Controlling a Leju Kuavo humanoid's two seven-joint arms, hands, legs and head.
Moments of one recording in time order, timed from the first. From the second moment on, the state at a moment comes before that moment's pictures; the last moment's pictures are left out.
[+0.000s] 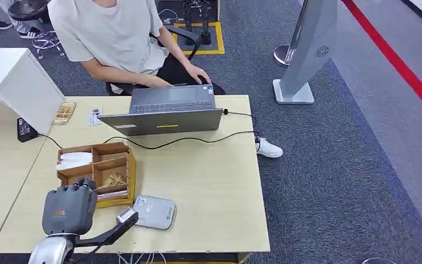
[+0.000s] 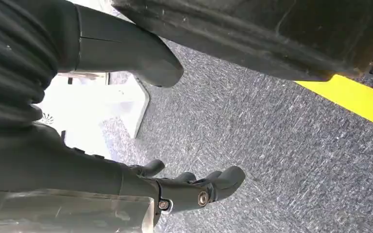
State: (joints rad) left arm 0.08 0.14 -0.42 -1.78 -1.53 -0.02 0.26; right arm -0.06 0.04 1.02 -0.12 -0.36 -0.30 0.22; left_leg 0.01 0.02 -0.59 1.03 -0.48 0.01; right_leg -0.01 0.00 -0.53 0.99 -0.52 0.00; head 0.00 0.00
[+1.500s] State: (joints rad) left arm -0.50 0.32 -0.33 -1.63 -1.53 -0.01 0.25; right arm -0.07 0.04 1.09 -0.12 -0.31 -0.27 0.22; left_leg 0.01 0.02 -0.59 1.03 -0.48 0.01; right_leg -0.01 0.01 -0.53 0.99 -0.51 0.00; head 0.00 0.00
